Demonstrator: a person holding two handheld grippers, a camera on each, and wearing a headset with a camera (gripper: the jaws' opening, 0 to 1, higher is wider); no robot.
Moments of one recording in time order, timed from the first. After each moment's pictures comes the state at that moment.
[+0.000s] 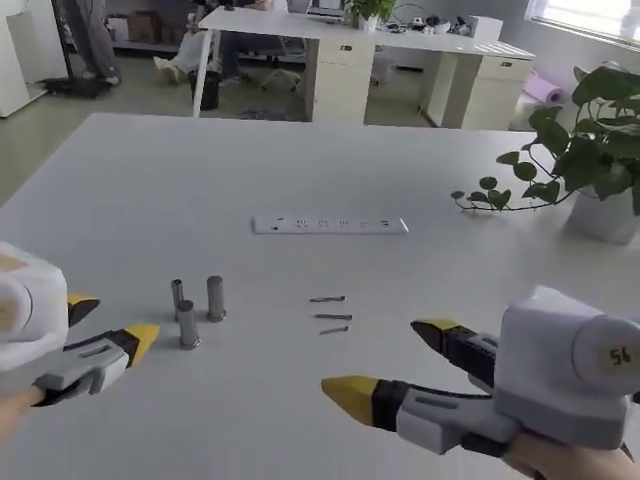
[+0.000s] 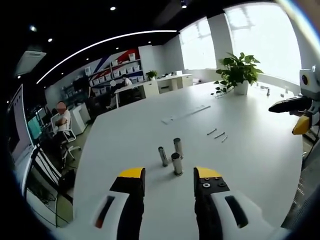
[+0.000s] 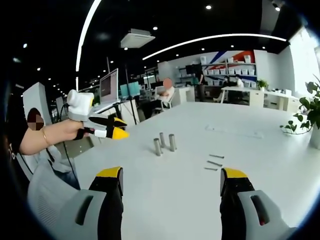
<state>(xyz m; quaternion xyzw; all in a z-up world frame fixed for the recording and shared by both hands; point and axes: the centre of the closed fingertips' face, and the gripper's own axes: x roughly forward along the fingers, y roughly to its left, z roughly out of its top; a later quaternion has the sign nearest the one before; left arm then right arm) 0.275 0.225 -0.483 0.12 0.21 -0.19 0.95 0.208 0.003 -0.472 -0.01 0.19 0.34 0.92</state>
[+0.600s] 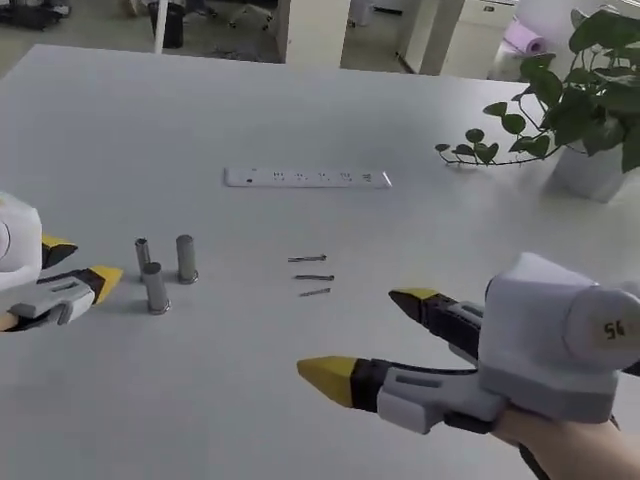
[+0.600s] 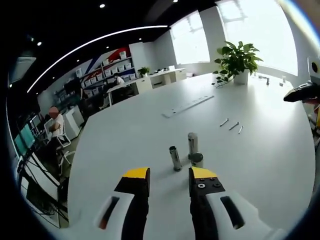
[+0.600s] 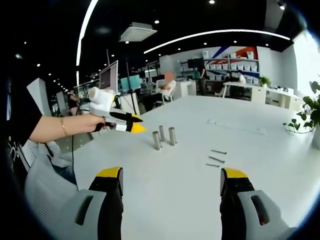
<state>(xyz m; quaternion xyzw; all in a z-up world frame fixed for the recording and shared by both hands) 0.344 0.233 -0.529 0.15 0.23 -0.22 0.94 0.219 0.010 -0.490 -0.03 0.21 0.34 0.91</state>
